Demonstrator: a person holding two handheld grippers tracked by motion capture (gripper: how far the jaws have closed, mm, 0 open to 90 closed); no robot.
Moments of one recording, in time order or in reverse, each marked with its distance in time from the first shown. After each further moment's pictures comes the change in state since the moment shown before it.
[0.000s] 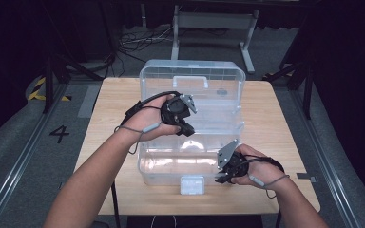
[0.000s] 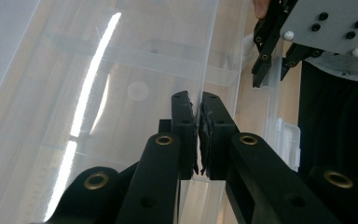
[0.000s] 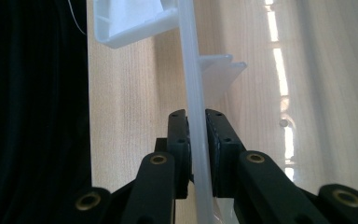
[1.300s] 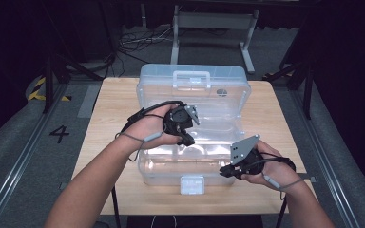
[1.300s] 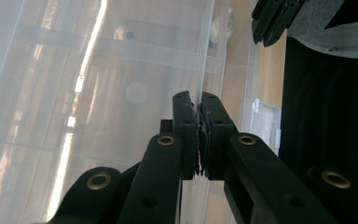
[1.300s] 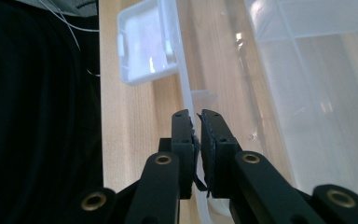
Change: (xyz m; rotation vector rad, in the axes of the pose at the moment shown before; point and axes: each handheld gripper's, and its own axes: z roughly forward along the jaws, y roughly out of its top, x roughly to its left) left arm -0.019 -0.001 0.008 0.077 -0.033 0.035; right arm 0.014 -0.004 -0.047 -0.177 -0.088 -0.013
